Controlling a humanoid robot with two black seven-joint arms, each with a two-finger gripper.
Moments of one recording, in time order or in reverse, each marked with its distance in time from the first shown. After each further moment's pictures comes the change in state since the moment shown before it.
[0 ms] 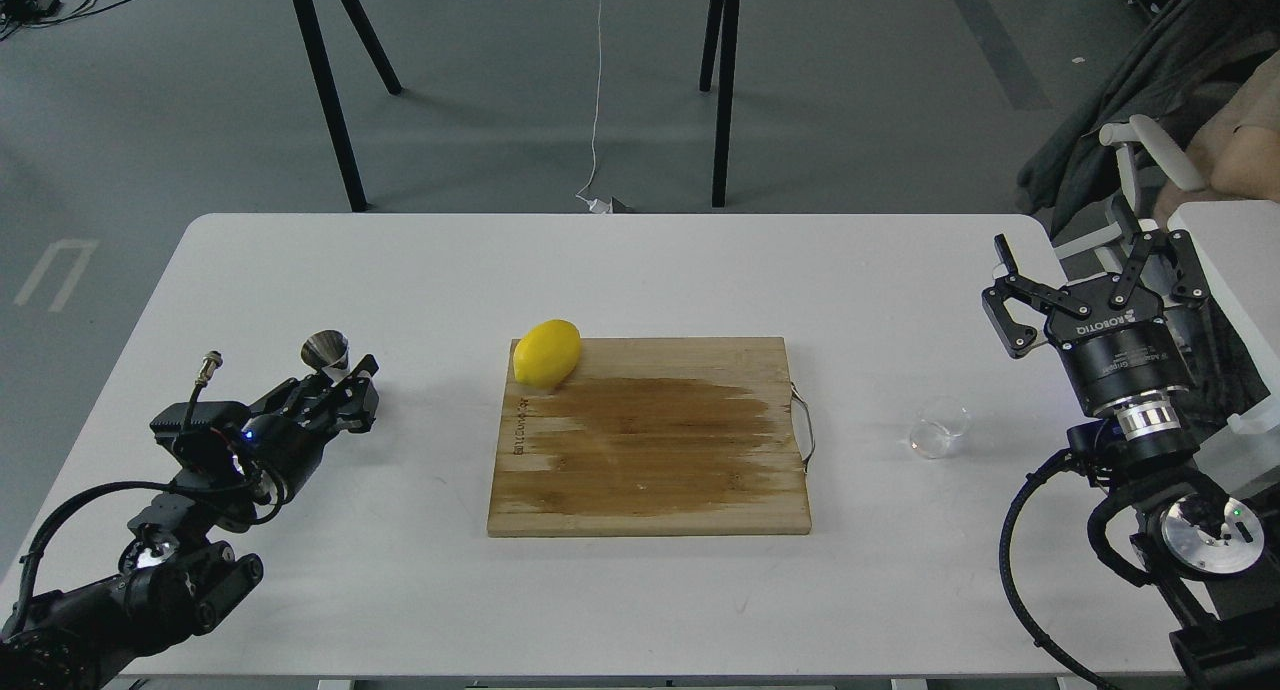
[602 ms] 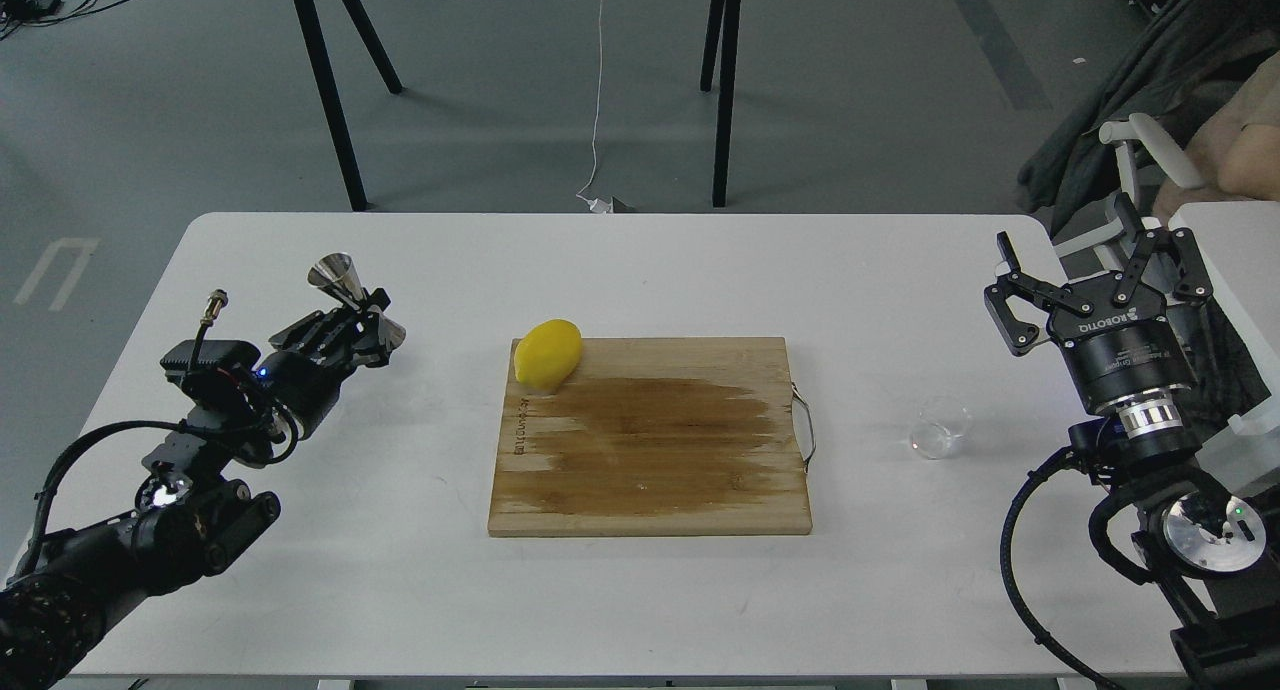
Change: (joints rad) left arm -0.159 0.032 -0.002 -0.161 -0.002 0.000 0.000; right arm 0.008 -0.002 0.012 -0.004 0.001 0.000 -0.001
